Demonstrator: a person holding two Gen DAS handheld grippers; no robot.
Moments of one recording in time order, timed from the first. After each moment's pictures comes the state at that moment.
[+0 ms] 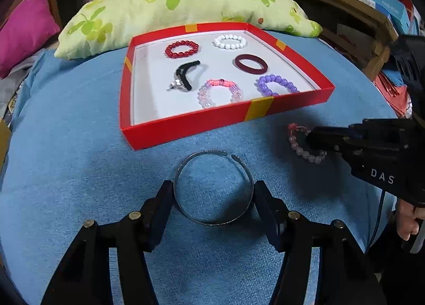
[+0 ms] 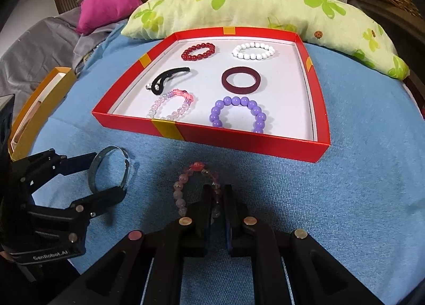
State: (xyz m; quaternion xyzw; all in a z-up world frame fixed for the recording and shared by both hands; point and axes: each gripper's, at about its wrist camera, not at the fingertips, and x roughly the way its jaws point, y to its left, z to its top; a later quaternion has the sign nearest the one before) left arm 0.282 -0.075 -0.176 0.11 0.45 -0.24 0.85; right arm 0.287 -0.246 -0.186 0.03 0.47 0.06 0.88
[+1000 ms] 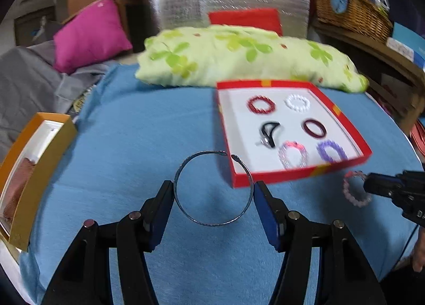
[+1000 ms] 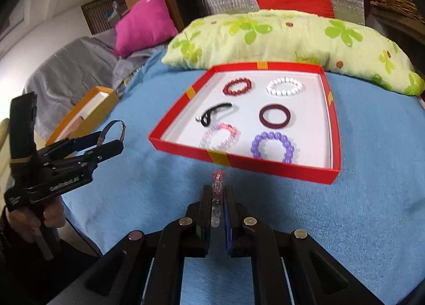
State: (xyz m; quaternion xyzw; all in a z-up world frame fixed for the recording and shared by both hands) left arm 0.284 -0.011 -0.114 0.06 0.36 -0.10 0.92; right arm 0.262 -0.245 -0.141 0.07 0.40 0.16 0.90
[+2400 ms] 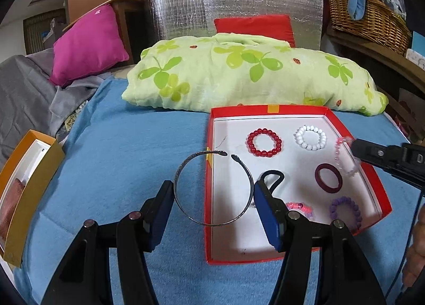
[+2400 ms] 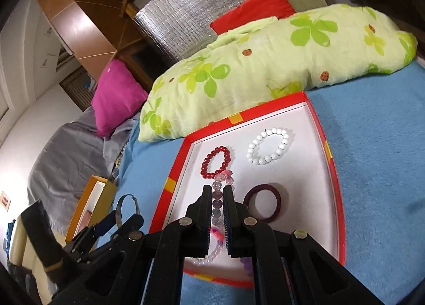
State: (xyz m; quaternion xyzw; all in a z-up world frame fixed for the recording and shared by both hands) left arm 0.361 -0.068 -0.113 0.06 0.35 -0.07 0.93; right arm 0.378 -0.299 -0.126 0.26 0.35 0.12 0.89
